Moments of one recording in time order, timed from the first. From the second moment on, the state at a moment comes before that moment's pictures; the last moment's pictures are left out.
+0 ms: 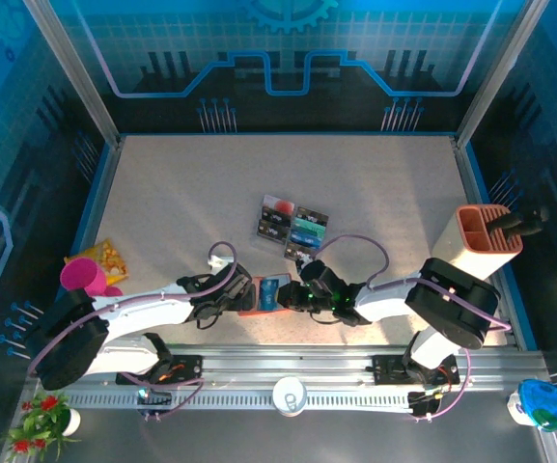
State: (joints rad) left arm -0.81 1.25 0.47 -0.39 -0.31 -0.82; right arm 0.96 1.58 0.47 0.44 -0.16 1.11
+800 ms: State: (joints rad) left arm -0.81 1.24 0.47 -0.39 -0.30 -0.83; right arm 0.95 1.67 0.60 0.32 -0.25 1.06
